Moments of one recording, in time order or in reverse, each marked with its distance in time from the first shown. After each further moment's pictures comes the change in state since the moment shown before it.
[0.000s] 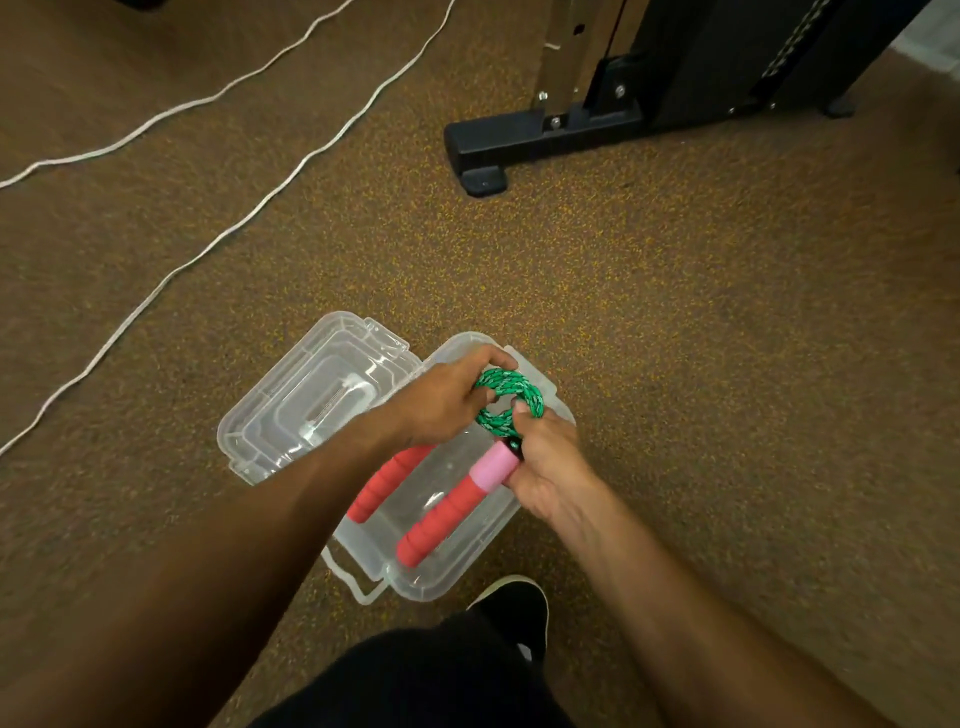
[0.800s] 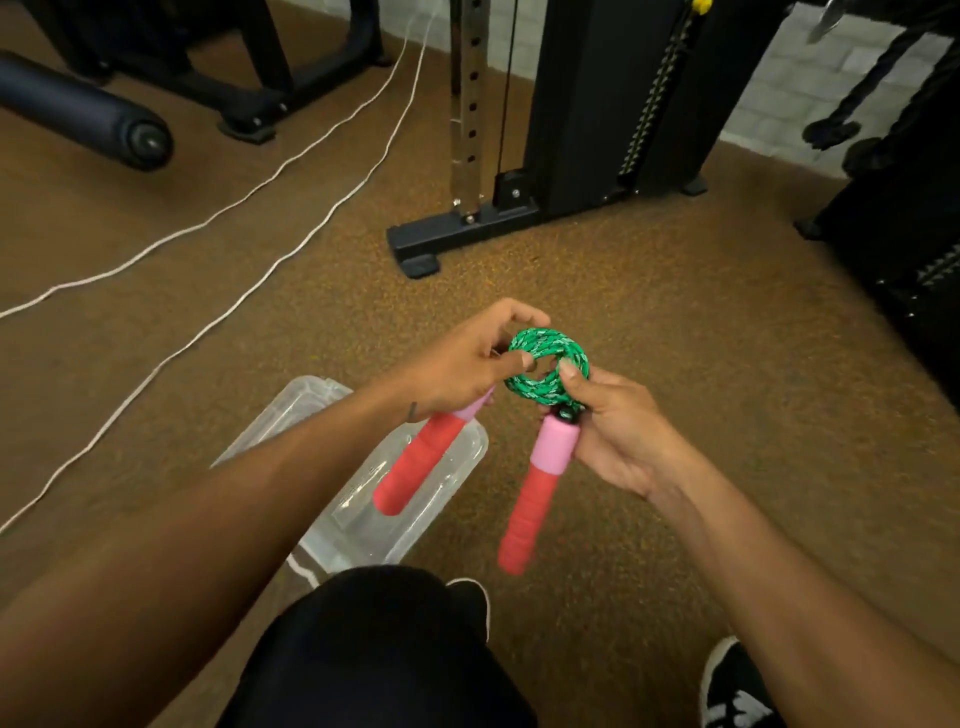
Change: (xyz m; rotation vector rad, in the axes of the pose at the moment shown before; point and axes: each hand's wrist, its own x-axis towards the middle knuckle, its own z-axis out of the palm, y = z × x) left_hand -0.036 0.212 -0.011 -0.261 -0.028 0.206; right_hand -0.150 -0.134 -0.118 0.069 -0.378 -0.293
